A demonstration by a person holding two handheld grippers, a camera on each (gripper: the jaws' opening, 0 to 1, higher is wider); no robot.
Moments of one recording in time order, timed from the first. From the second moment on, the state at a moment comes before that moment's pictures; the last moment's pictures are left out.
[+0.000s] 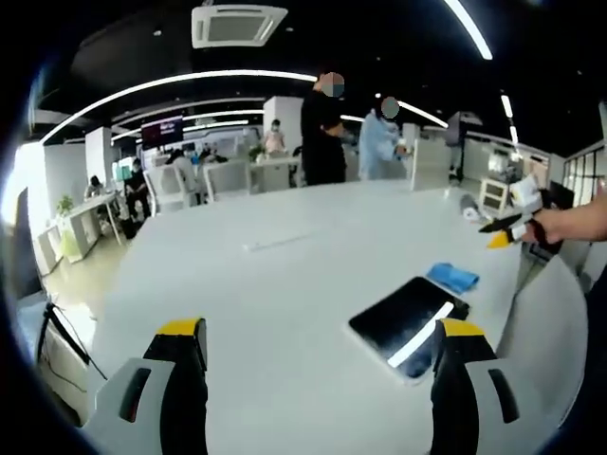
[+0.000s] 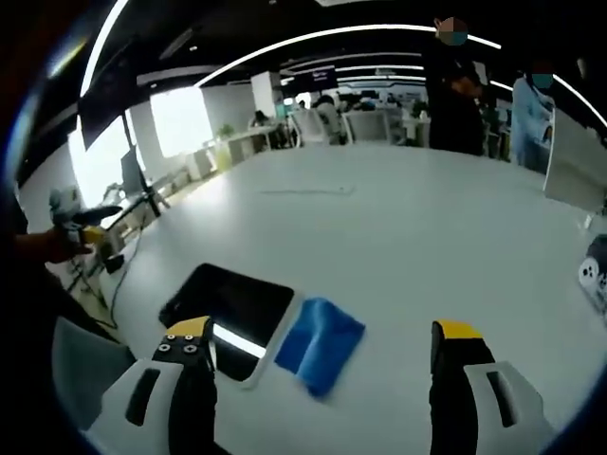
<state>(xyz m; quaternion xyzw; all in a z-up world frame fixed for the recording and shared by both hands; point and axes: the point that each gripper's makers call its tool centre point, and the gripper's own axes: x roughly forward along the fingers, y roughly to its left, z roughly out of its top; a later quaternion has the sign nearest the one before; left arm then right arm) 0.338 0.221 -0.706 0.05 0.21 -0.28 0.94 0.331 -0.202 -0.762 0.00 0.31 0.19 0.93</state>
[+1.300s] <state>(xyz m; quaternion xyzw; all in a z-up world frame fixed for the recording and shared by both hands) 0.328 0.237 -0.721 0.05 0.21 -0.27 0.94 0.325 -0.199 -0.762 -0.02 0.32 0.19 0.93</state>
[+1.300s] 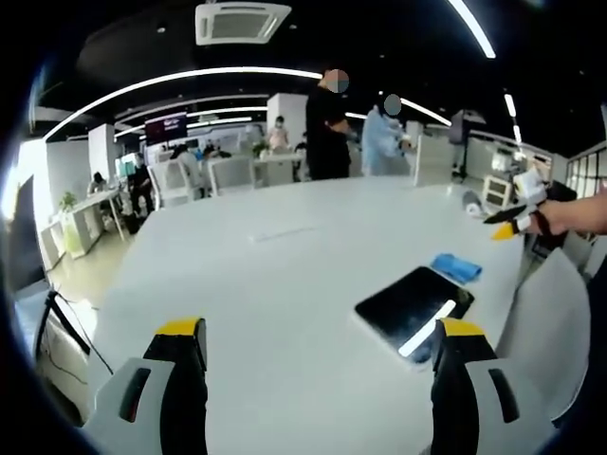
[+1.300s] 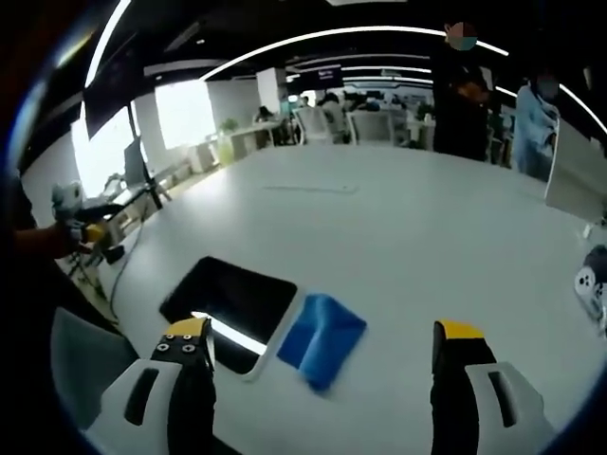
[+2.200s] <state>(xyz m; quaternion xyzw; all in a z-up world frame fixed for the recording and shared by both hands) 0.328 0.242 -0.727 0.05 0.22 -0.26 0.94 0.363 -0.190 -0.786 -0.03 0.43 0.12 0.89</state>
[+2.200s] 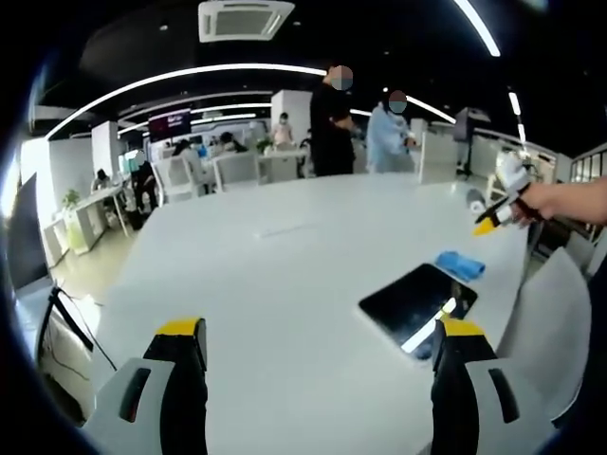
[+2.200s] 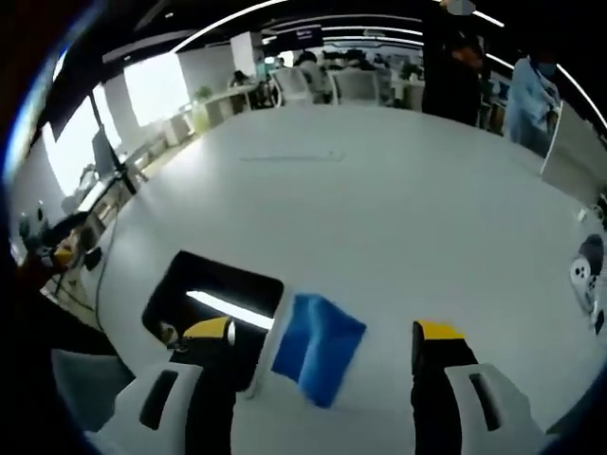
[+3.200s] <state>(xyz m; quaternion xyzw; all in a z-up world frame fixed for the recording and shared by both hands) 0.326 0.241 -0.755 0.04 0.24 -0.27 0.93 0.361 -0.184 -0.866 0.00 0.47 0.11 0.88</state>
